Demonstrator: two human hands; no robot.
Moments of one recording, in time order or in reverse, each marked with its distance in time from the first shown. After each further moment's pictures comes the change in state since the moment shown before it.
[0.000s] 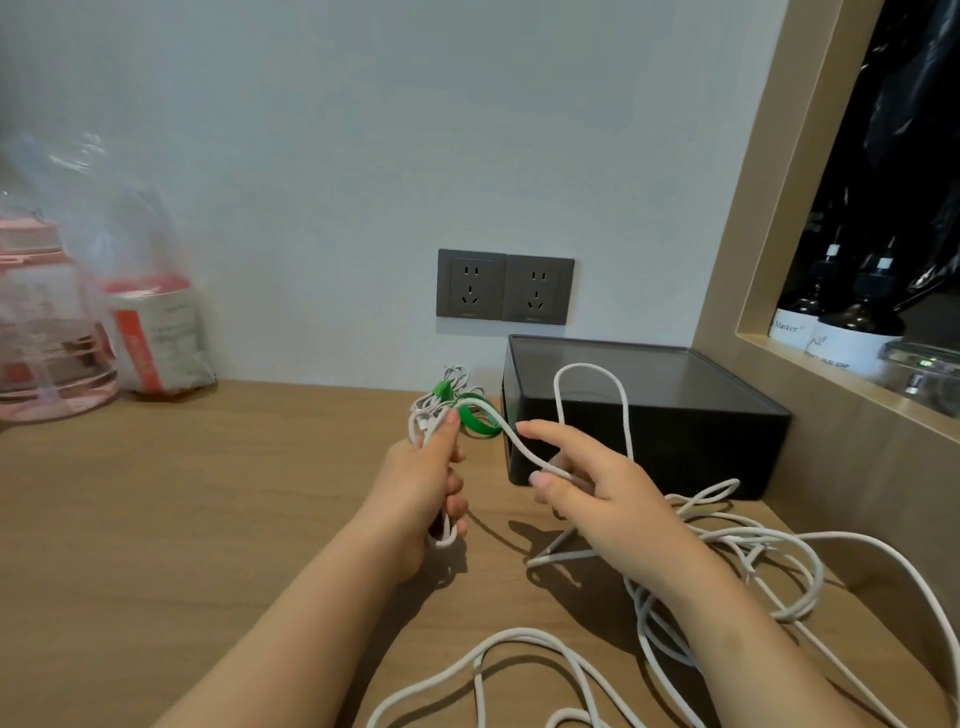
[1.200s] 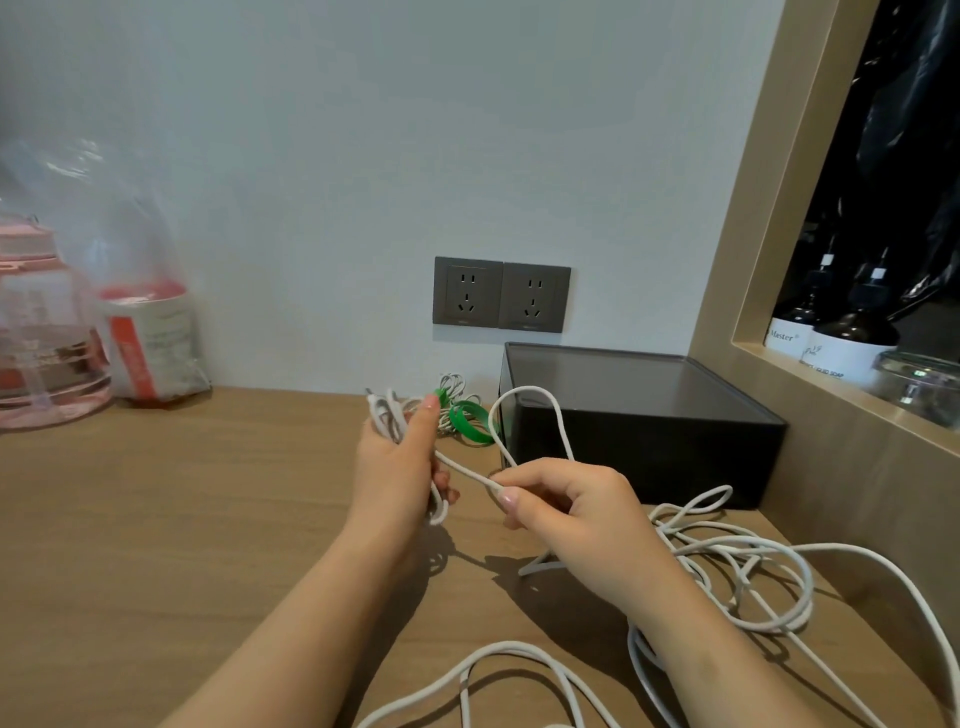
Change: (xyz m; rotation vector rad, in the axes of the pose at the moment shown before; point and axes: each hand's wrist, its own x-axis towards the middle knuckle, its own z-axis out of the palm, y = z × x) left_hand 0.002 0.003 0.003 -0.129 0.163 0.359; right_hand -0.001 -0.006 0.014 0.049 0.072 -0.083
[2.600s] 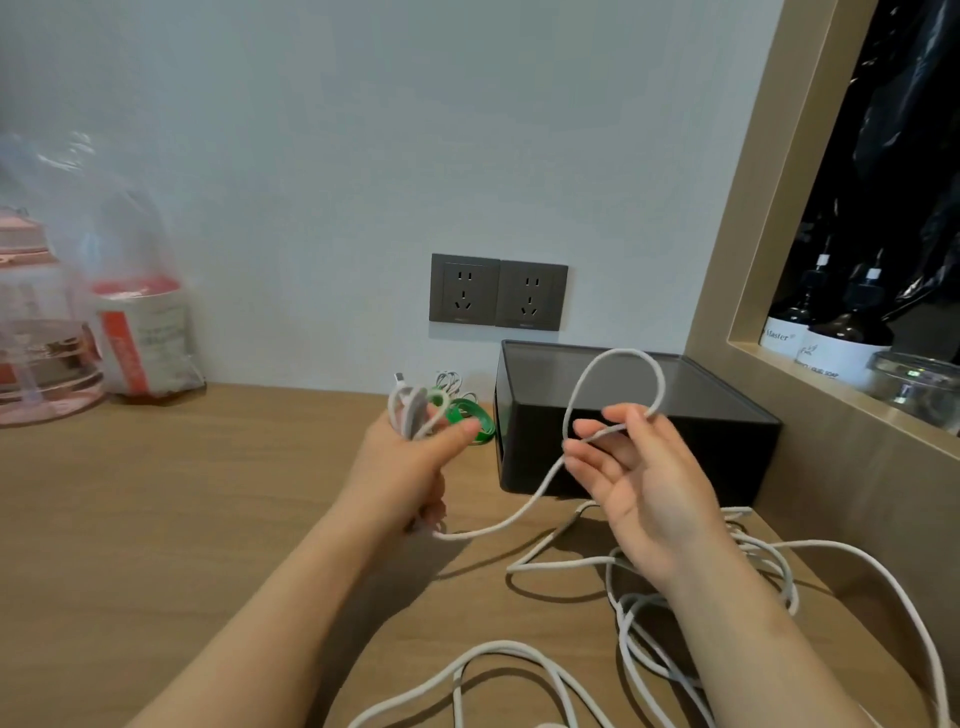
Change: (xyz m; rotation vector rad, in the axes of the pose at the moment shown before) left_hand -0.002 0.011 -0.008 0.094 -0.278 -0.137; right_hand 0.007 0.003 -0.028 1.025 0.474 0.390
